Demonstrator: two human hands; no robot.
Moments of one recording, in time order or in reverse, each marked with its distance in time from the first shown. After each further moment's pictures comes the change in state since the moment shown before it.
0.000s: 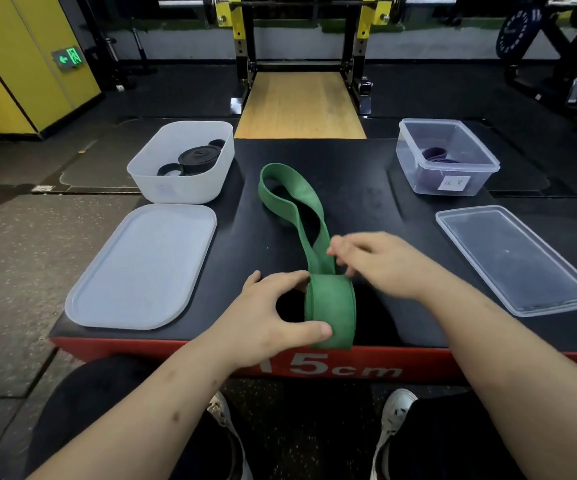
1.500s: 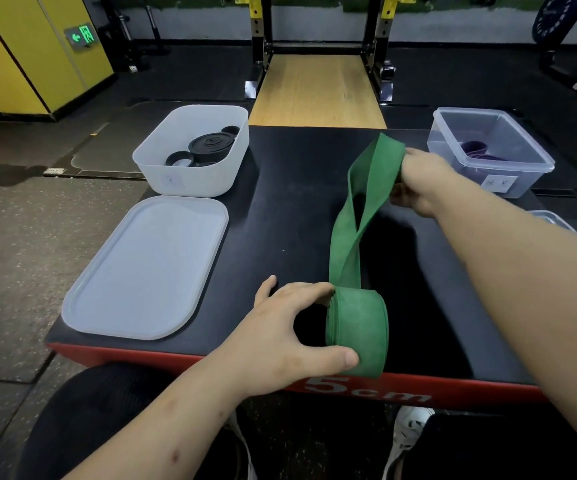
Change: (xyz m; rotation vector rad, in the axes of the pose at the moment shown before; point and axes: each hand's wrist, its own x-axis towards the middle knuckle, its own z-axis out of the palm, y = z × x) left_hand 0.005 -0.006 0.001 -0.028 -0.024 0.002; right_hand 0.170 0.033 -0.054 0.700 0.364 0.343
